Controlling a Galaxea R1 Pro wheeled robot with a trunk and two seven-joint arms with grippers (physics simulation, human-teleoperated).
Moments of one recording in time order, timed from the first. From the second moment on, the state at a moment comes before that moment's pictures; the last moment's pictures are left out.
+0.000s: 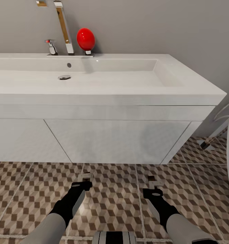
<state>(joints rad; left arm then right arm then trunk) -0.63 -0.10 -0.07 -0.60 0.10 0.33 0.29 -0.68 0.07 0.09 -0.34 -0.07 0.12 -0.27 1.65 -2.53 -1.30</state>
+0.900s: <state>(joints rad) -0.64 -0.10 -0.06 -0.65 0.10 0.32 0.29 -0.68 0.07 0.09 -0.34 -0.06 0.13 -0.27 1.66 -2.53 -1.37</state>
